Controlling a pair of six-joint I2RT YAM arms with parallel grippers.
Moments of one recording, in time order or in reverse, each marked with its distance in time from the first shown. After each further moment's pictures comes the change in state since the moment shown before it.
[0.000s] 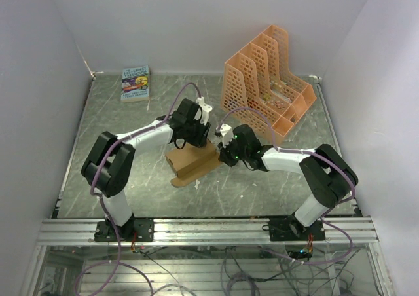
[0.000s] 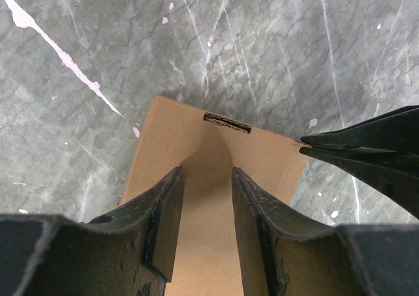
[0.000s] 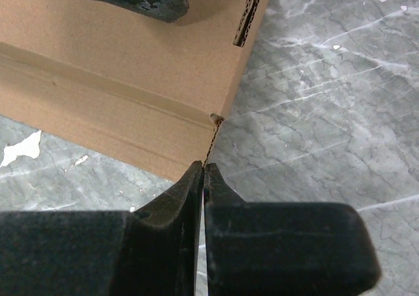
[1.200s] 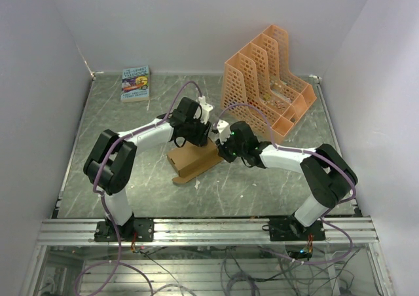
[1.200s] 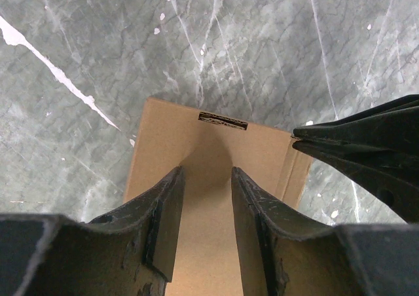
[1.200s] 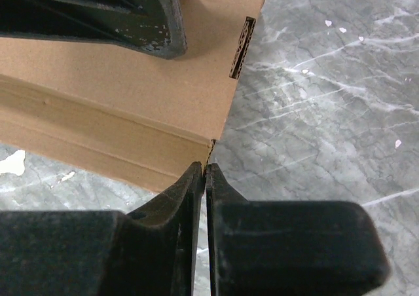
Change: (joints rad) left arm 0.012 0.030 0.021 0.005 0.061 0.034; right arm 0.019 0.001 0.072 -0.067 0.088 -0.048
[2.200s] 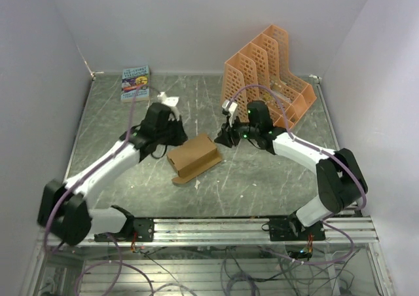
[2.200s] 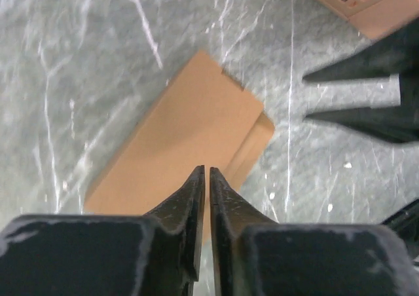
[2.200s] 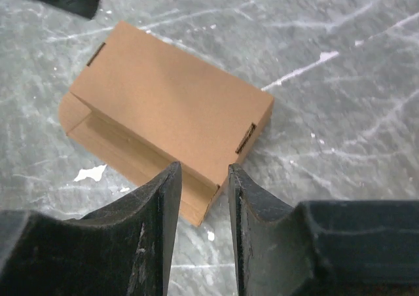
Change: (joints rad) left arm 0.051 -0.437 -0.179 -0.043 -0.163 -0.312; right arm -0.163 -0.092 0.120 -0.039 -0.436 -0.068
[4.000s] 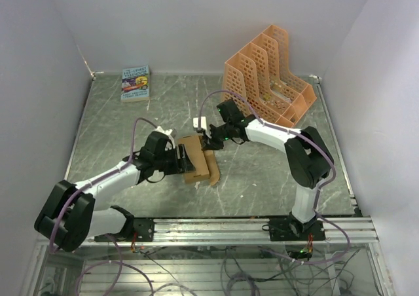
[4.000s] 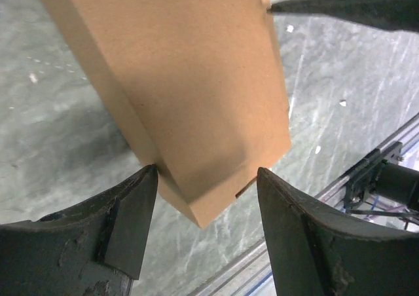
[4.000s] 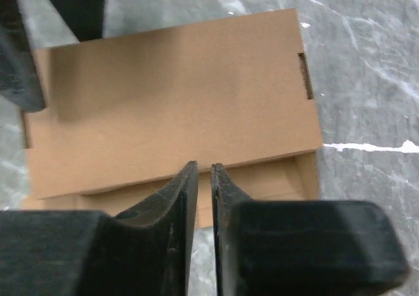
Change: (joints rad) left arm 0.034 -0.124 -0.460 0.211 0.194 -0.313; right arm 0.122 0.361 0.356 -0.356 -0.095 -0.571
